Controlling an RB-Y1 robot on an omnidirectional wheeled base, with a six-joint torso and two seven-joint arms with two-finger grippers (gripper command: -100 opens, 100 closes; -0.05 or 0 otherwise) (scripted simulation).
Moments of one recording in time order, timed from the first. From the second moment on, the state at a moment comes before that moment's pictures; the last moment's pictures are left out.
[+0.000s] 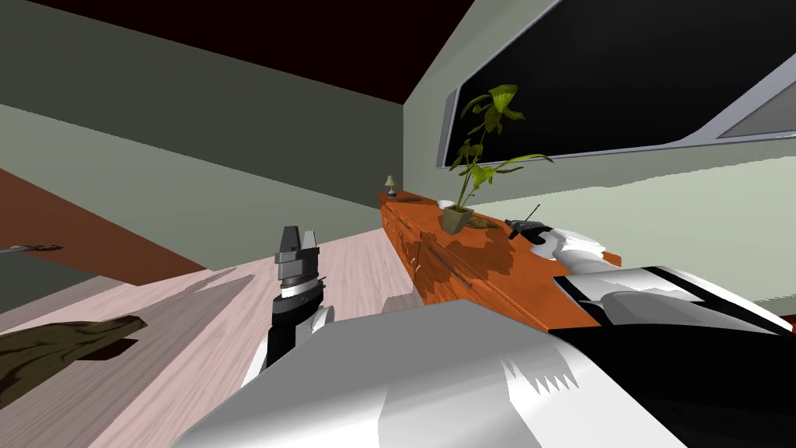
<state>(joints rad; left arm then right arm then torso) 0.51 -0.02 0.03 -2.37 -0.11 -0.57 -0.16 -0.35 -1.15 -0.08 -0.57 0.52 -0.10 0.17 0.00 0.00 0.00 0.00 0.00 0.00</state>
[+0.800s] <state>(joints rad) 0.51 -0.02 0.03 -2.37 -0.11 -0.57 -0.16 -0.21 -1.19 -0.20 -0.57 0.31 -0.22 0.37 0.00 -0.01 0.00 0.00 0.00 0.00</state>
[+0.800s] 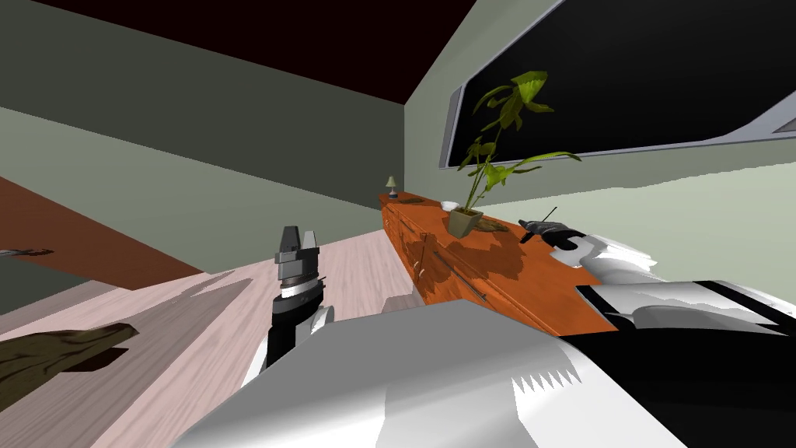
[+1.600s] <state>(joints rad) 0.51 -0.02 0.03 -2.37 -0.11 -0.57 -0.16 -0.26 -1.20 -0.21 -0.49 0.27 -0.28 0.44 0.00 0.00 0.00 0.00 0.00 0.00</state>
